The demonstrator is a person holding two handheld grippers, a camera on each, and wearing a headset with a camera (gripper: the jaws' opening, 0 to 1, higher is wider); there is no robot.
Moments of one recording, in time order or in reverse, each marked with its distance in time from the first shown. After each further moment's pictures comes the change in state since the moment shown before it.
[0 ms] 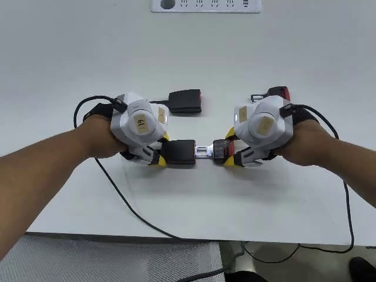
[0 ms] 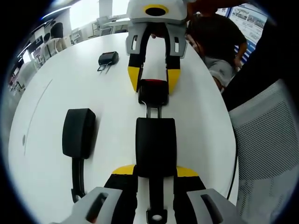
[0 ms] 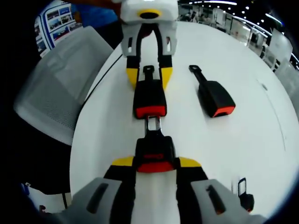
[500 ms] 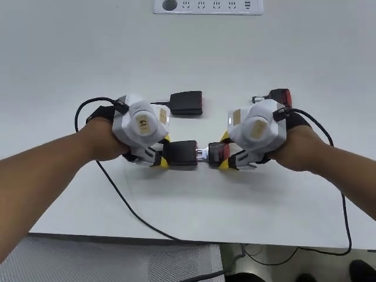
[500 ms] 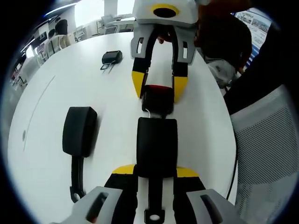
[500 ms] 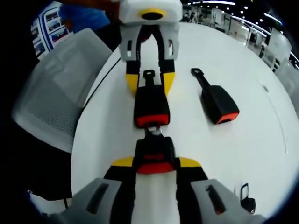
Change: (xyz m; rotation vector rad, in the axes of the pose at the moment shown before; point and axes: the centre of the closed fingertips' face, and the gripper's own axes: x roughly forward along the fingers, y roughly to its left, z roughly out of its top) left arm 0.004 0.001 0.002 -0.032 0.002 0.009; right arm 0.006 0.001 0.008 0.016 -0.007 -0.006
